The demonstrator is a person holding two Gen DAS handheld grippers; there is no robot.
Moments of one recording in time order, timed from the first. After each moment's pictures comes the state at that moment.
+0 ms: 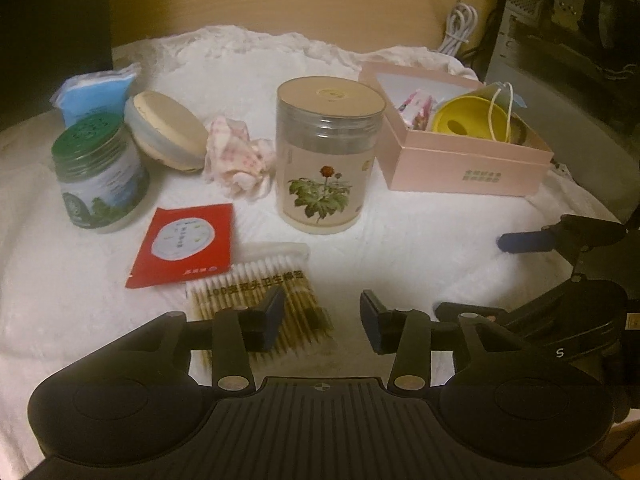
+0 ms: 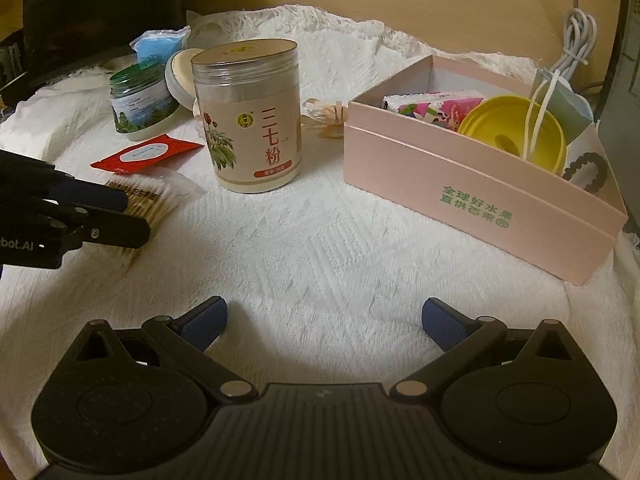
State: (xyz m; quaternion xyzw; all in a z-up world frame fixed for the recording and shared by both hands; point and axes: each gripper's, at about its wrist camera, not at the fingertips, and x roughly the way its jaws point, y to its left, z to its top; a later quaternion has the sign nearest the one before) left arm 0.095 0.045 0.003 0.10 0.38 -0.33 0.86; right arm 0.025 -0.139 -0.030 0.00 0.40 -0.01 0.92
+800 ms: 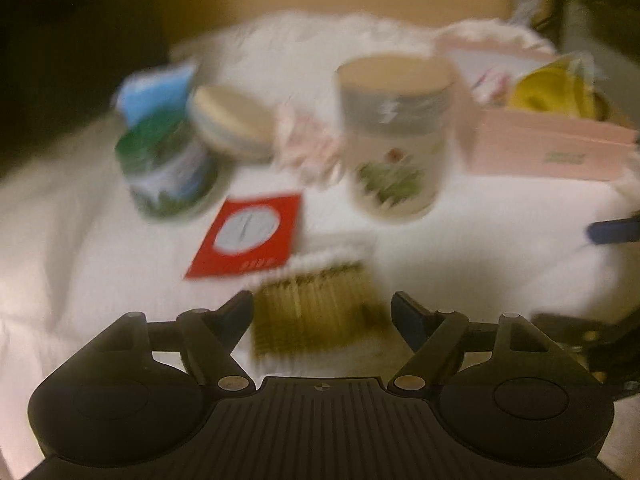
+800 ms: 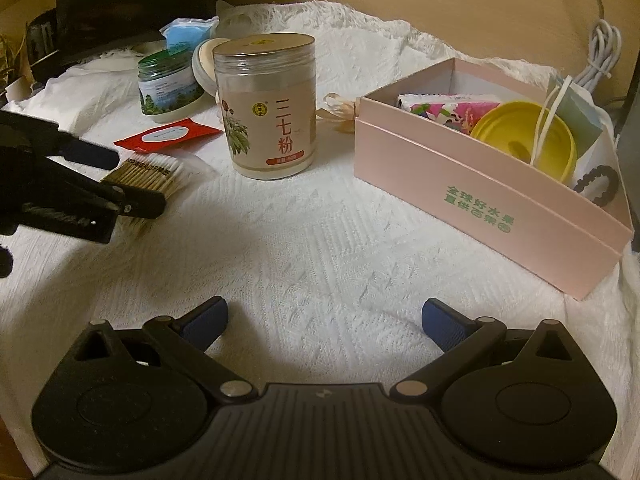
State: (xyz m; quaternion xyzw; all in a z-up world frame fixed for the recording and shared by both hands) left arm 0.099 0.026 -0.007 0.16 0.40 -0.19 0.88; right arm 0.017 -0.154 -0.029 -0.02 0.40 0.04 0.92
